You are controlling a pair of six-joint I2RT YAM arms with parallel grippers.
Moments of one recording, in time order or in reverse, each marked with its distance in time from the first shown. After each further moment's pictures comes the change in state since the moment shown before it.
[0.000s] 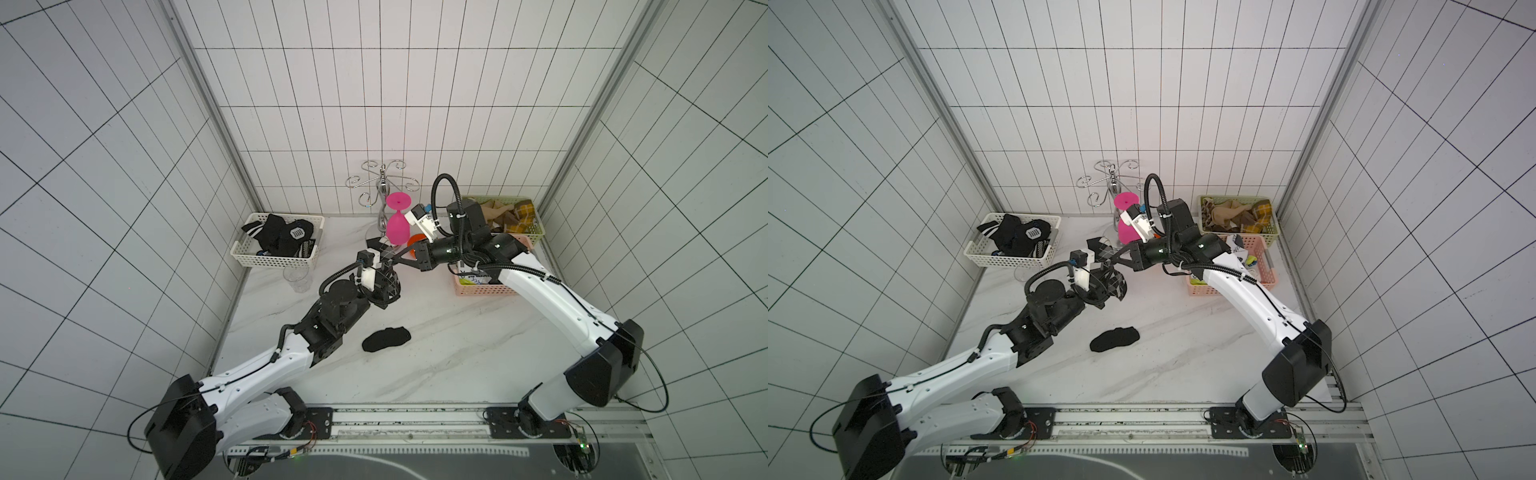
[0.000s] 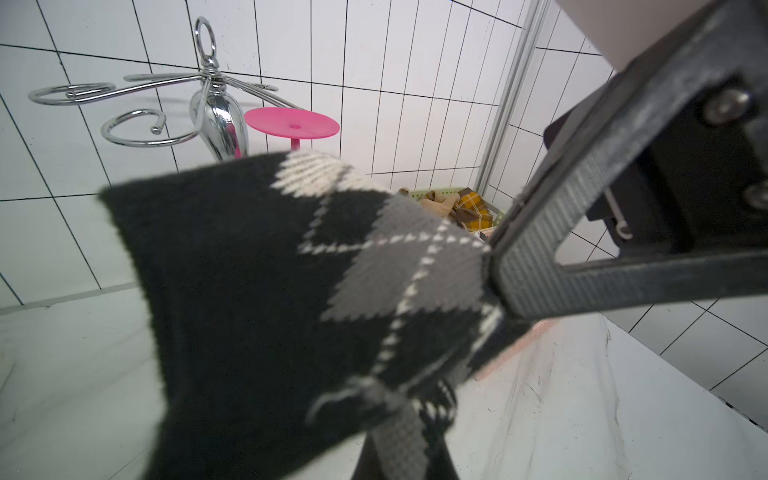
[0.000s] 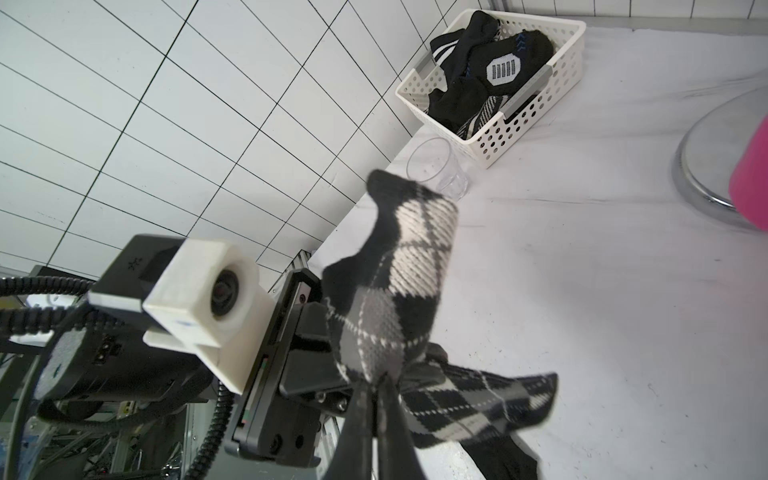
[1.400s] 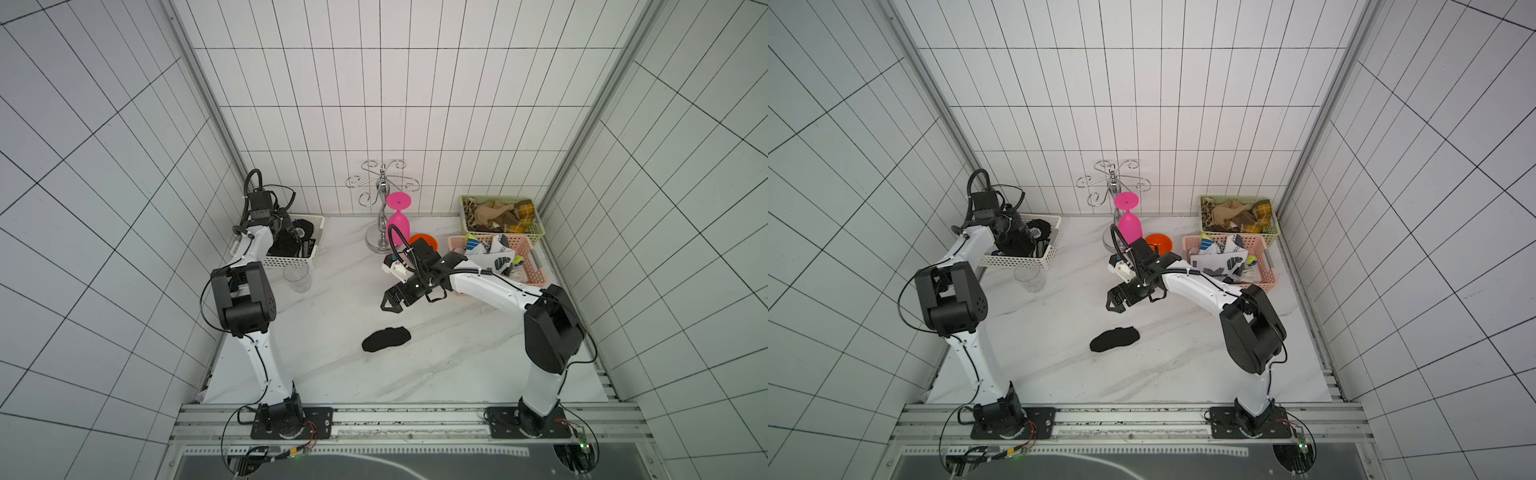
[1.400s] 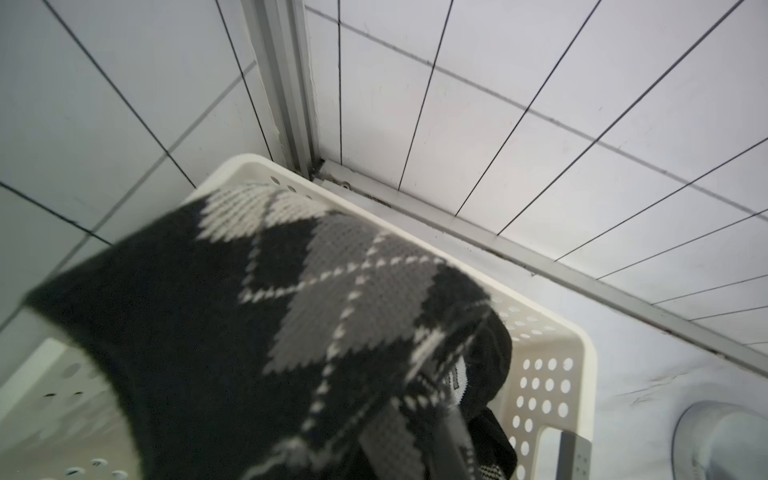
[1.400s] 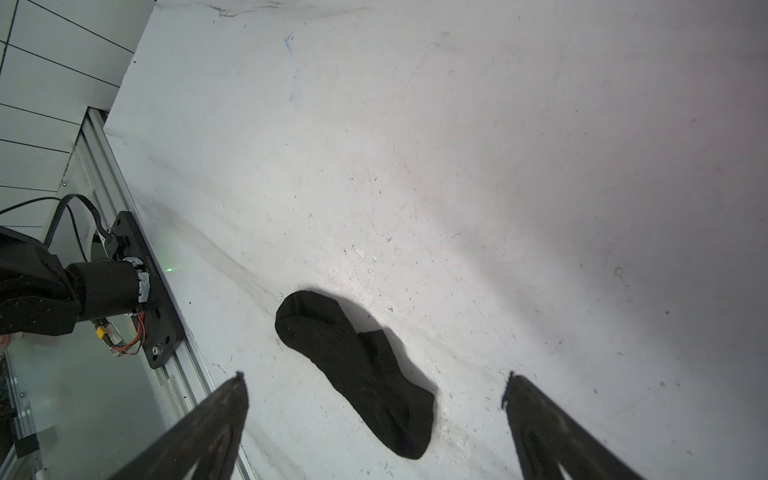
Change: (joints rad) left arm 0.956 1.032 1.083 -0.632 0.185 -0.025; right arm 0.142 0.288 -0.121 -0.104 0.288 -0.243
